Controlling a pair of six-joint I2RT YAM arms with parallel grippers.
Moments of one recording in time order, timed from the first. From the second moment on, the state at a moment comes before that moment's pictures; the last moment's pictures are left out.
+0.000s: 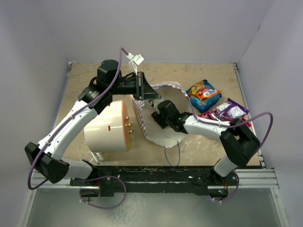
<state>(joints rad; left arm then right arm) -0.58 1.34 1.44 -0.32 0.75 -0.74 0.78 1.60 0.92 -0.11 0.33 -0.14</state>
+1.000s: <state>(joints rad) -0.57 1.36 1.46 -0.39 0.68 -0.71 0.80 1.72 1.05 -0.28 0.46 0.49</state>
